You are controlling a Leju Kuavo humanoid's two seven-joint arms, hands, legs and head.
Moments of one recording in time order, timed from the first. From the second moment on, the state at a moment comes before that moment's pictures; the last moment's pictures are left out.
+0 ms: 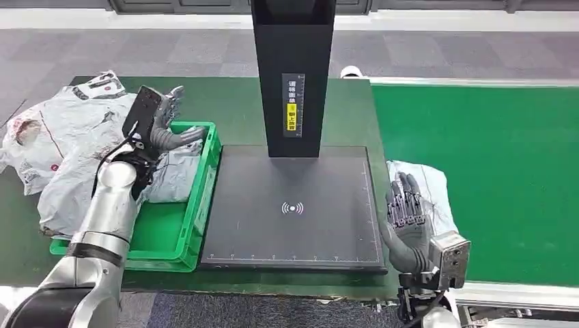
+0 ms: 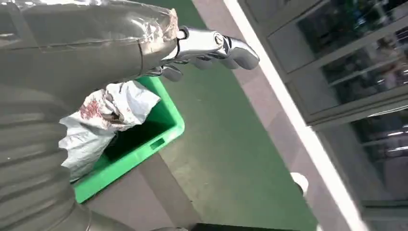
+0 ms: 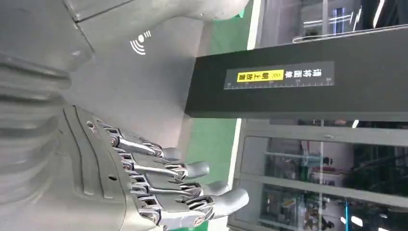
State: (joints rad) left arm -0.68 0.06 0.08 -0.99 -0.34 -0.25 -0.19; right arm 0.07 0.10 0.15 -1.59 0.04 0.00 -0.39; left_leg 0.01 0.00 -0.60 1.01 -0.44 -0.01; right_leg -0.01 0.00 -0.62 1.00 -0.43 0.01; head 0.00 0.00
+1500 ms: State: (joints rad) left arm -0.16 -0.07 -0.16 -1.43 -0.09 0.16 -0.28; right arm -0.03 0.11 0.13 -1.50 0.58 -0.02 -0.11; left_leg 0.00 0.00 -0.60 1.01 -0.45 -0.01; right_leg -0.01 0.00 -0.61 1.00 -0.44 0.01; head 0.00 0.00
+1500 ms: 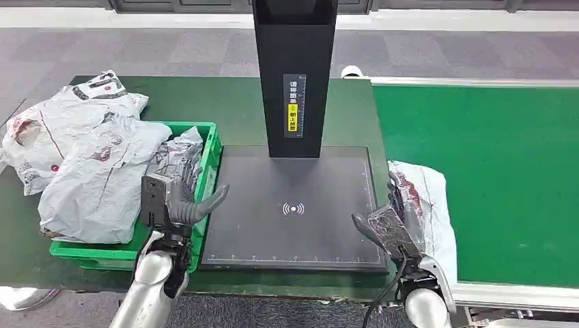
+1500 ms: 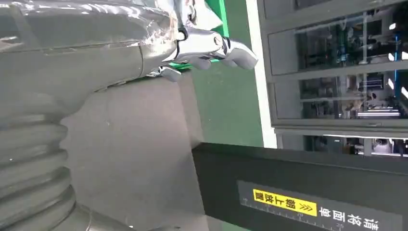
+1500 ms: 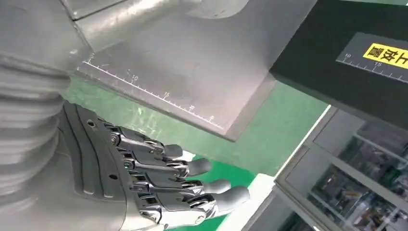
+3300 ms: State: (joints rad) left arm -0.13 -0.11 -0.18 -1.35 0.01 0.13 -0.24; right arm -0.48 -0.14 0.22 -0.64 1.39 0.13 0.14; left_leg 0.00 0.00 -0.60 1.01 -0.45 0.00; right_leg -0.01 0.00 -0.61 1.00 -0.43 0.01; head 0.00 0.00
